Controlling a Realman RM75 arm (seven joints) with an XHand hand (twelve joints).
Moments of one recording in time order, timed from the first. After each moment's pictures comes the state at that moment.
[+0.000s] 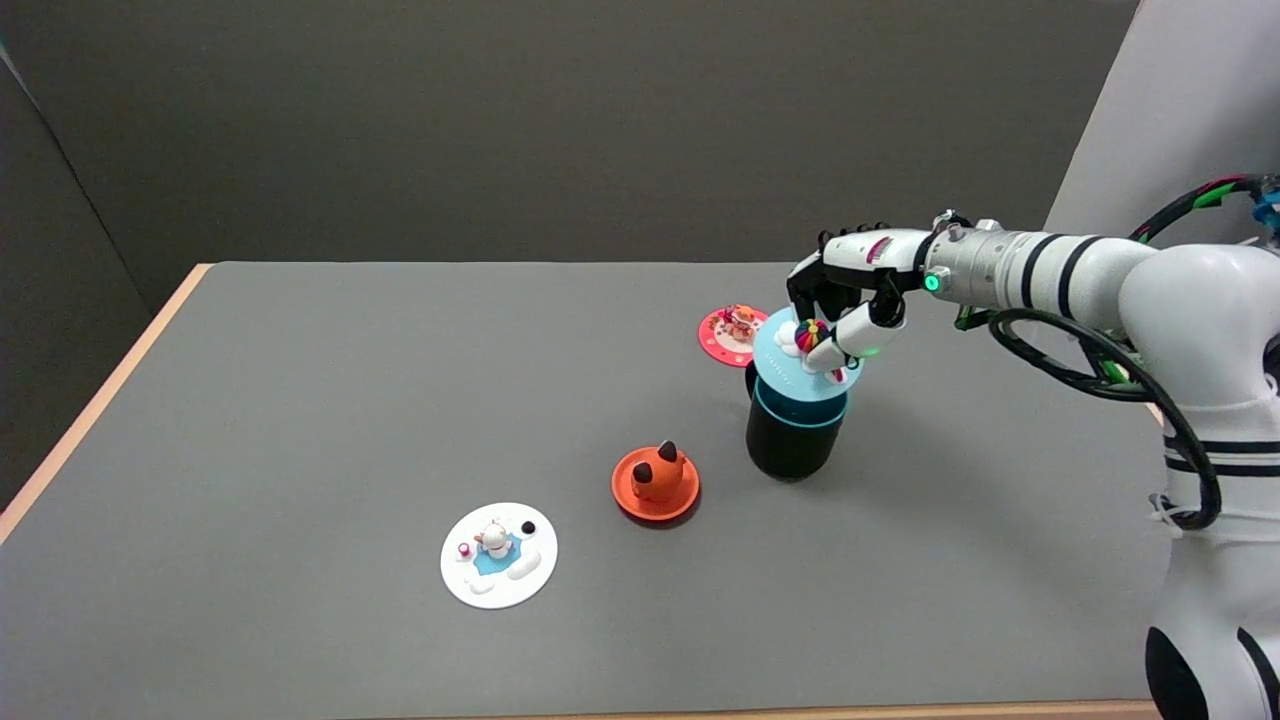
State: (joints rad) arm 0.35 -1.12 1.94 -1.87 -2.43 -1.27 -0.16
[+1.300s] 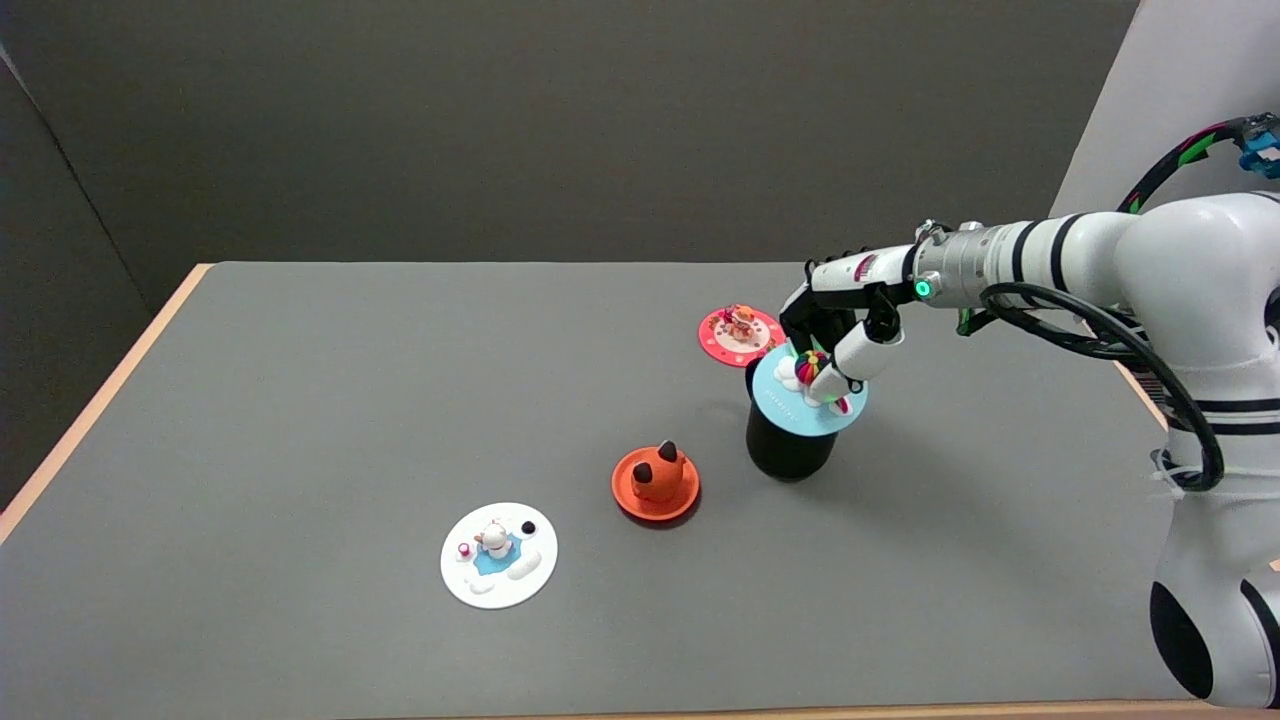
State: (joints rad) arm 0.46 -1.06 1.84 -1.87 -2.44 -1.49 -0.07
